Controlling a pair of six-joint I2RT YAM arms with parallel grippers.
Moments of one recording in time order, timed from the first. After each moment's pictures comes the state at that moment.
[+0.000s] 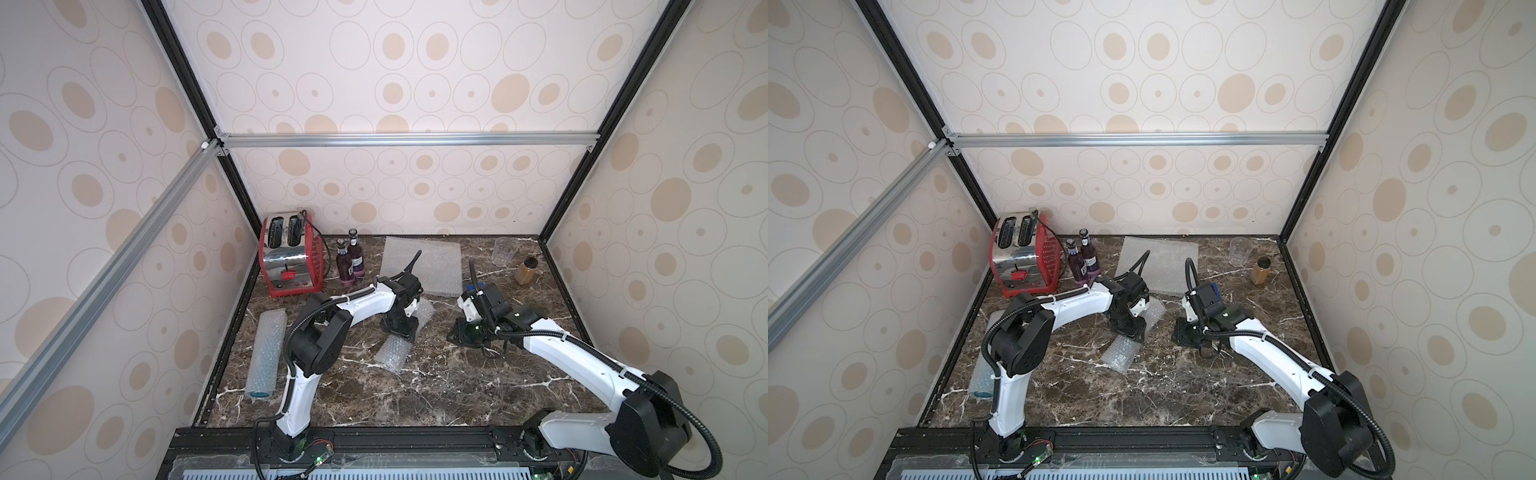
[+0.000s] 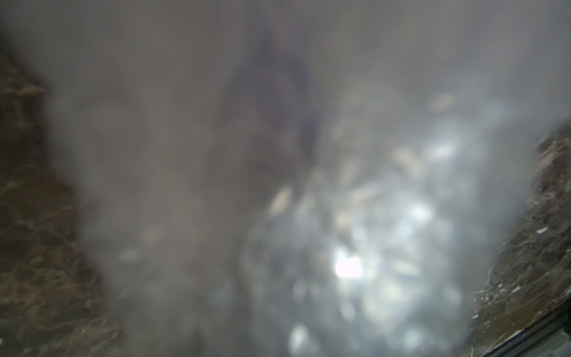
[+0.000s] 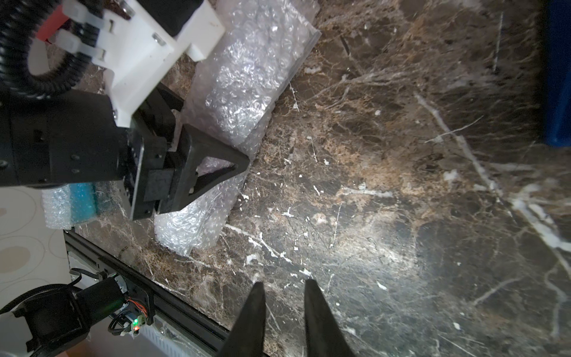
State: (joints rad) left arm -0.70 2.05 1.47 -0.86 0.20 -0.18; right arm 0.51 1.27 0.92 -0.71 -0.28 0.58
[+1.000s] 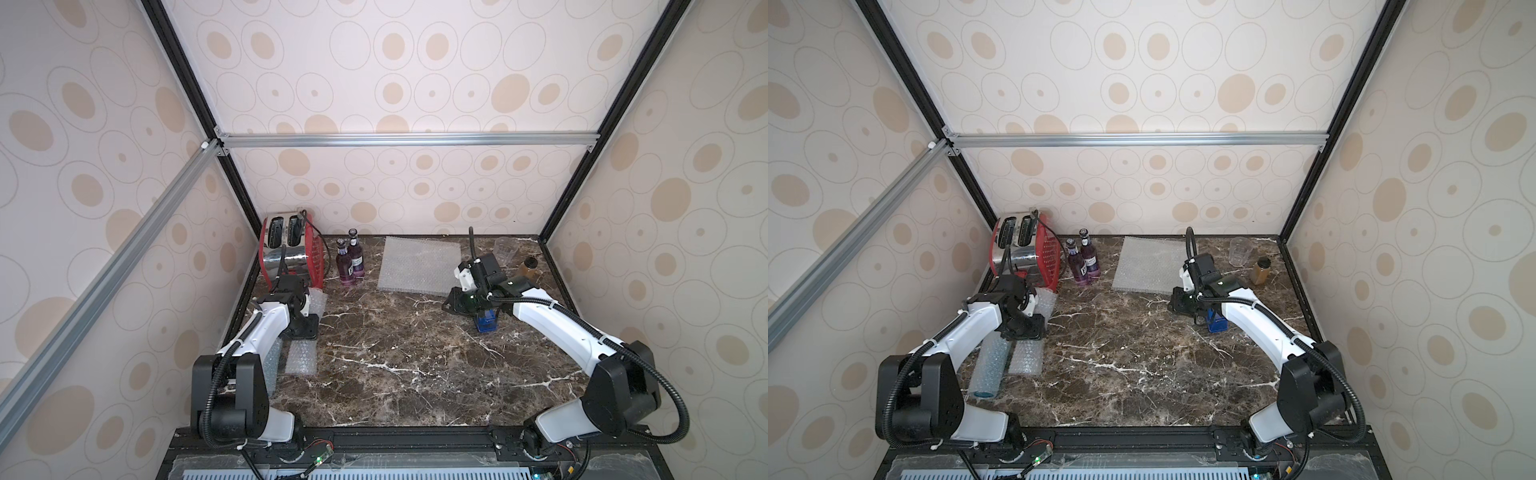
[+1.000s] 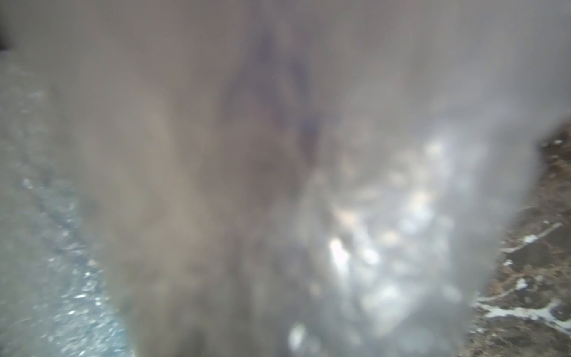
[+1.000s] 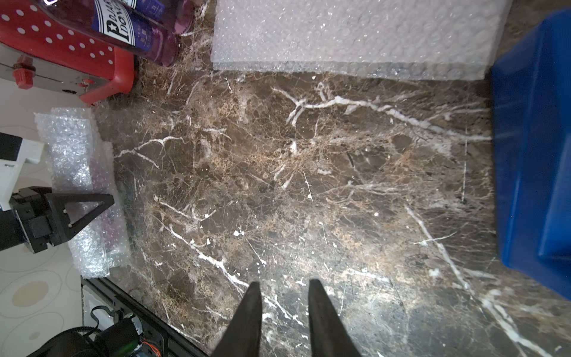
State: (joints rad) left arm 0.04 1.44 0.93 -0.84 0.00 0.02; right arm 0.42 1.50 1.19 -0.71 -0.29 0.50
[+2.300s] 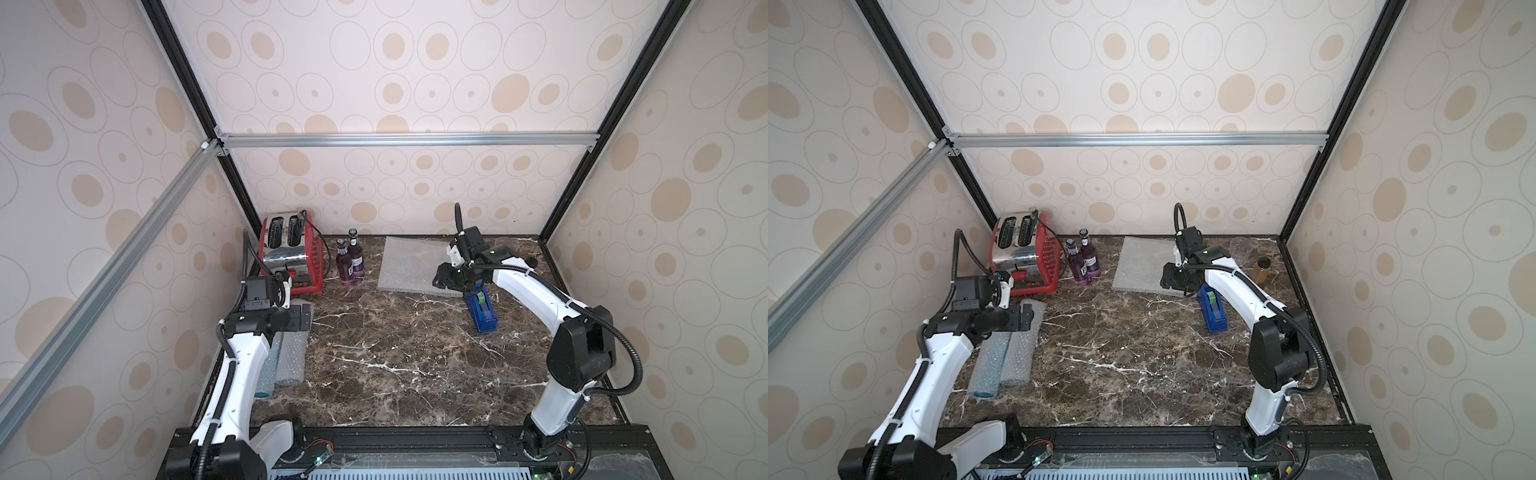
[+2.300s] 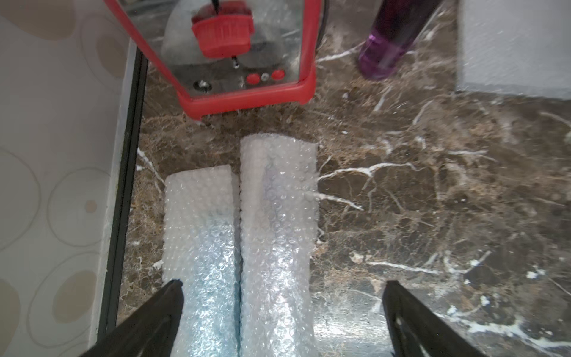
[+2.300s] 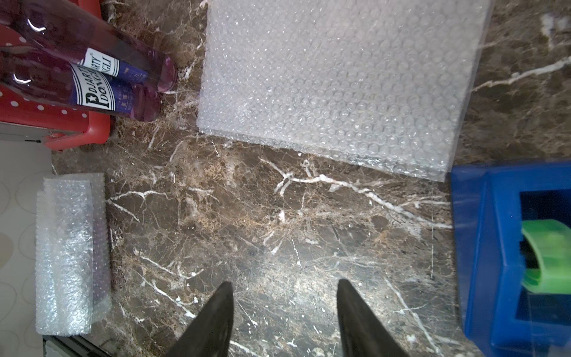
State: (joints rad) left arm 0.12 1.02 0.90 -0.76 0.07 0.12; right arm 0.41 1.79 1.59 -0.84 -0.19 0.46
